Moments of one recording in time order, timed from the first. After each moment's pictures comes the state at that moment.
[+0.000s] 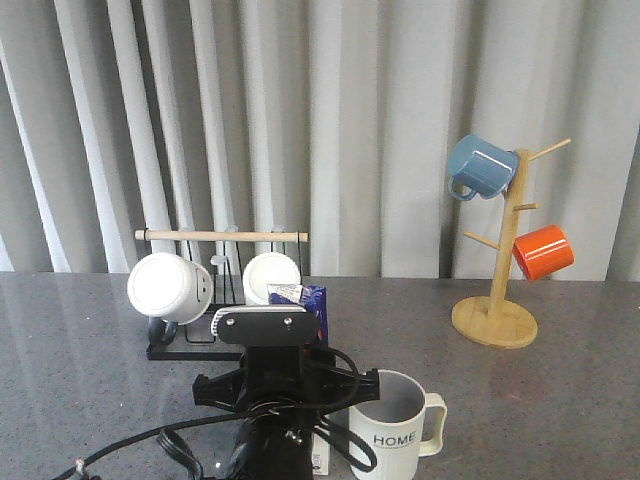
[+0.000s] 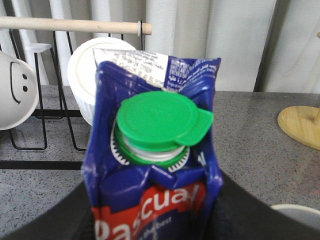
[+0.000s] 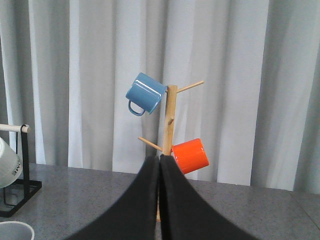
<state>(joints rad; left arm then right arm) -0.87 1.87 -1.22 -1.29 -0.84 0.89 0.00 0.60 -0.47 -0.14 -0.17 0.11</state>
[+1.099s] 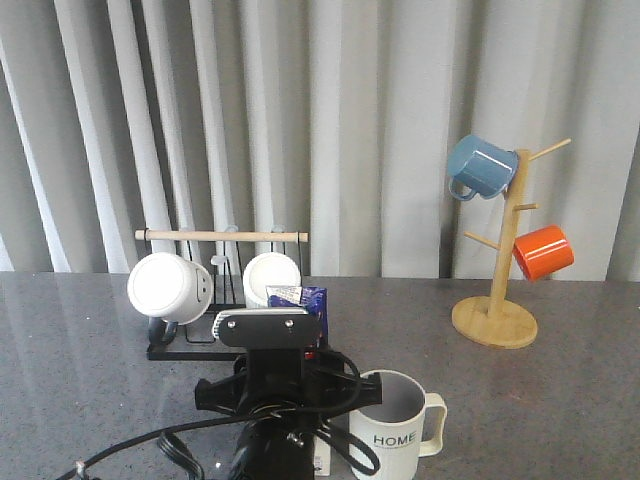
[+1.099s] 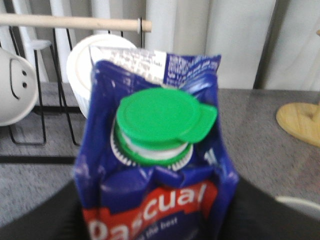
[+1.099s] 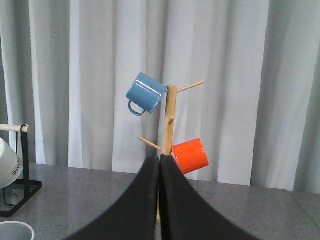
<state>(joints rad) -0.88 1.87 -1.22 -1.32 -0.83 0.90 0.00 0.60 -0.47 -0.14 -0.17 0.11</state>
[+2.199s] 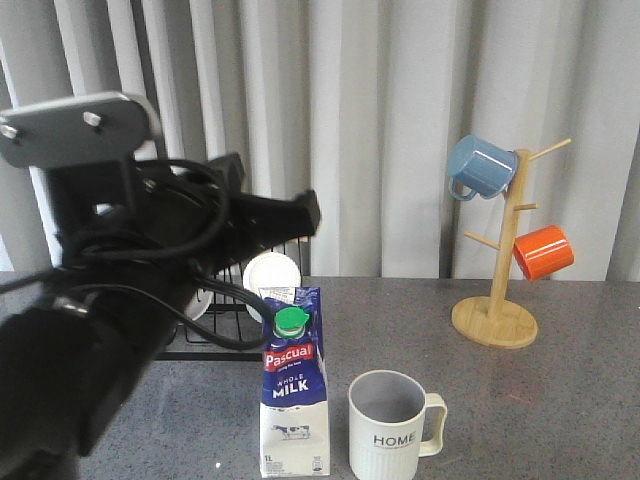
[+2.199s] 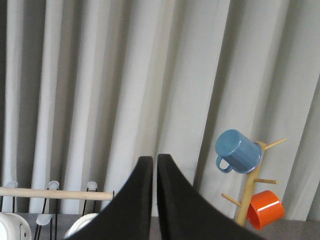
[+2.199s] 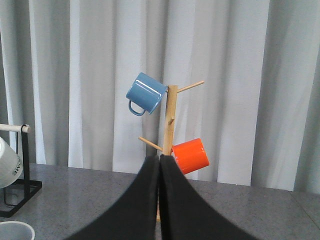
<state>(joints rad) -0.92 1.38 -1.22 -1.24 -0.75 1.06 0.00 0.60 -0.47 -0.14 -0.17 0.11</state>
